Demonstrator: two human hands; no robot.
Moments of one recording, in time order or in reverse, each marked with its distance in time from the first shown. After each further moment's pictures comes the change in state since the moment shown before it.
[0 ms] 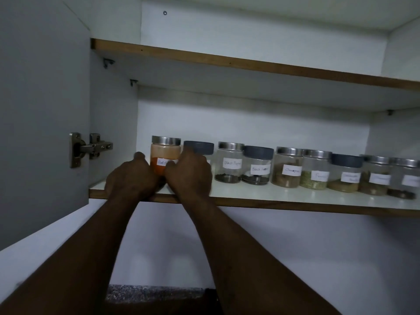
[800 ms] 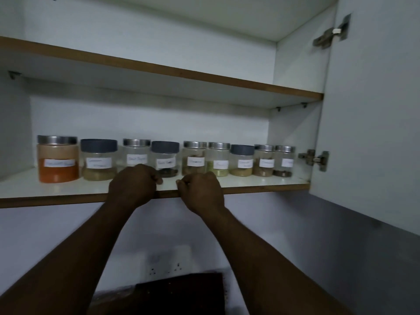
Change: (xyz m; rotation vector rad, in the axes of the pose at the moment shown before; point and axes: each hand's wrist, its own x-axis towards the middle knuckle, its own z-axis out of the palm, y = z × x) left_hand -0.086 0.183 0.069 -0.060 -0.126 0.394; right_hand -0.028 0.198 -0.185 -0.351 -0.033 -0.061
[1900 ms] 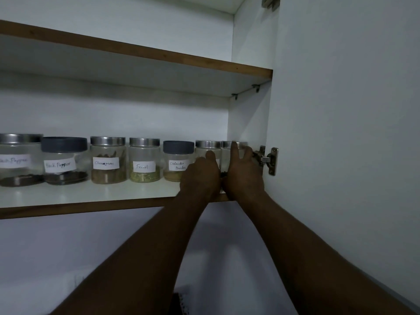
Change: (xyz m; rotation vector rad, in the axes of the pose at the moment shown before) left_hand 0.082 0.329 0.192 -0.043 0.048 0.208; right_hand 0.073 0.300 -0.103 -0.251 0.018 0.156
